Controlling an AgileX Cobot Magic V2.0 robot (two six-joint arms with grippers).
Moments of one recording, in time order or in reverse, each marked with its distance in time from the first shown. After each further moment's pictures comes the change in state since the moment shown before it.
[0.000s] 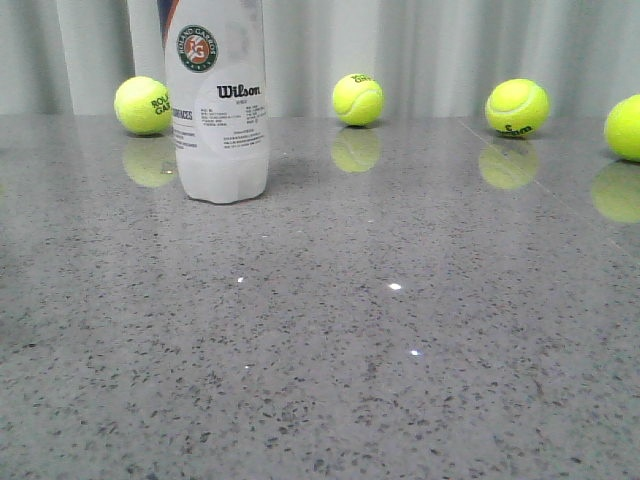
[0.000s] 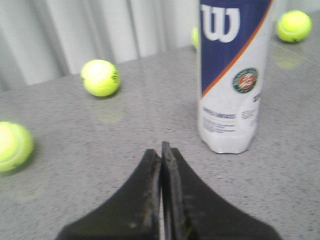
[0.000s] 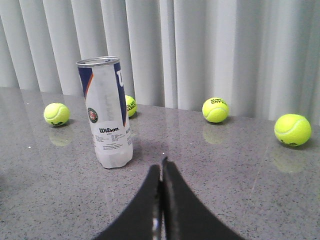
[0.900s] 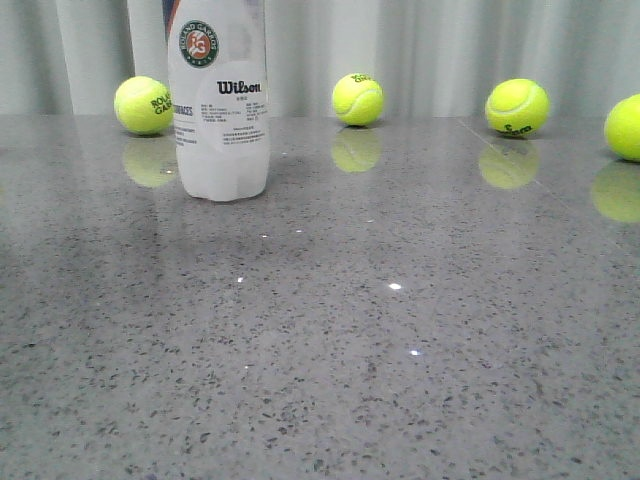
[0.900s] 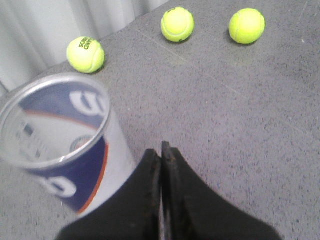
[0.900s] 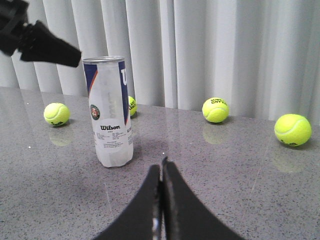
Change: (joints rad) left arm -0.257 0.621 -0.818 0.002 0.510 0.002; right arm 0.000 0.000 0.000 0.000 0.000 0.000
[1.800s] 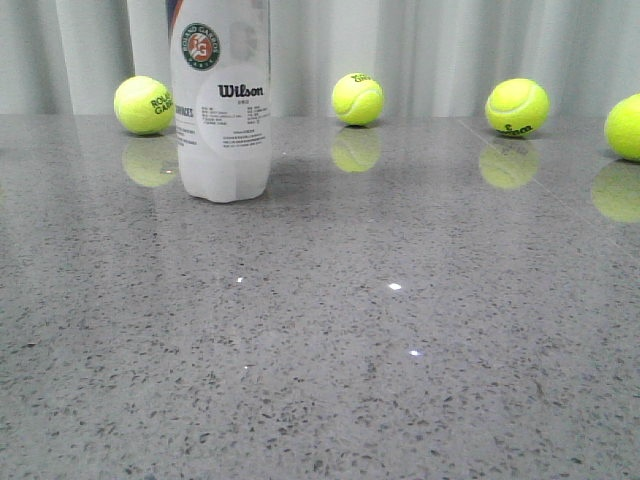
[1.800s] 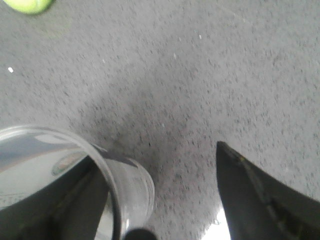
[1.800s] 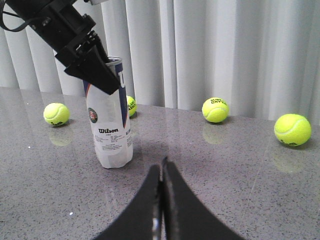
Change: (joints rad) left arm 0.000 0.459 -0.650 0.062 0.550 0.048; right arm 0.000 0.000 0.000 0.000 0.000 0.000
